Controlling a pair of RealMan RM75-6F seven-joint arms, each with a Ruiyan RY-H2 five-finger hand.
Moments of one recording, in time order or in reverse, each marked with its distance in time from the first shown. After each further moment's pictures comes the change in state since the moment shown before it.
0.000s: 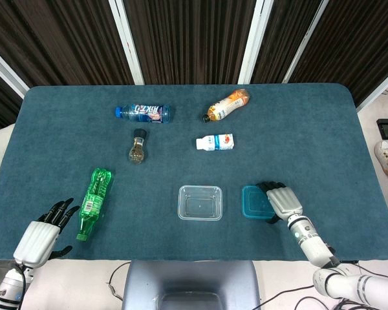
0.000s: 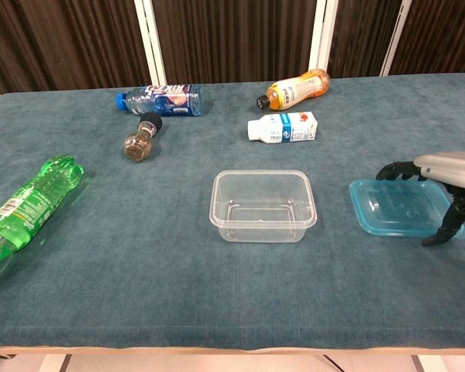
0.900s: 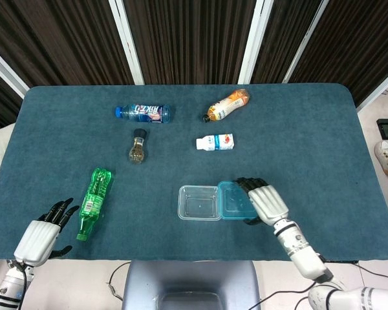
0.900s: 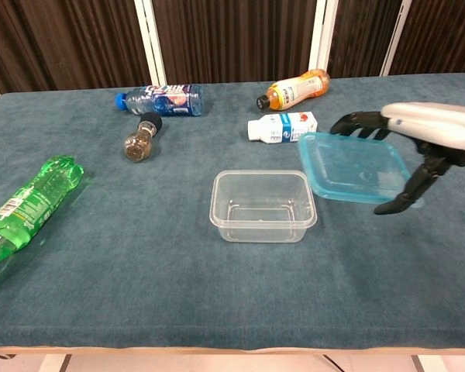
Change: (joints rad) left arm -0.008 0.006 -0.003 -0.015 -0.031 -0.029 0.008; right arm -0.013 0.043 0.057 -0.314 -0.103 0.151 -0.065
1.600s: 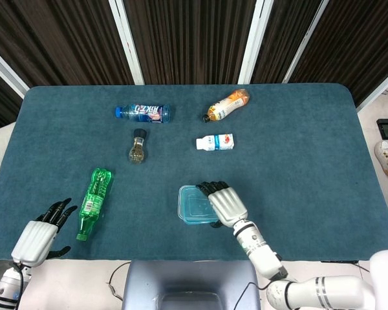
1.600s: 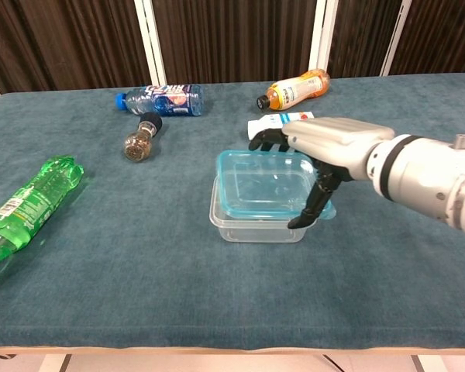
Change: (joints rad) left arm 0.001 0.017 0.005 -0.006 0.003 0.001 -0.033; right arm 0.169 -0.245 0.063 -0.025 0.256 0.055 -0.349
